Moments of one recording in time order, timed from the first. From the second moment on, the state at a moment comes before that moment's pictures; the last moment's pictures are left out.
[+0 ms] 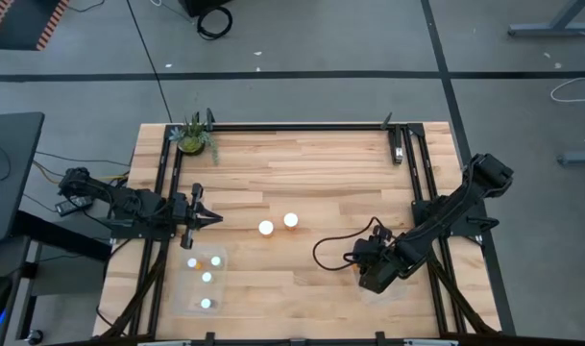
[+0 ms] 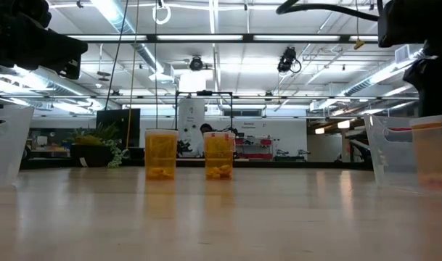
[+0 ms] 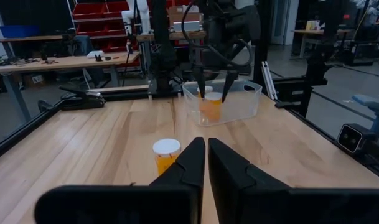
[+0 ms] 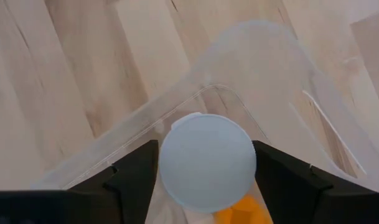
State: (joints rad) left arm -0.36 0.10 0.05 0.03 -0.29 0.04; right arm 0.70 1.55 0.91 -0.75 0.34 1.05
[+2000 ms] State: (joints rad) left arm -0.36 0.11 0.05 0.03 -0.29 0.04; right arm 0.11 1.89 1.31 -0.26 0.15 0.02
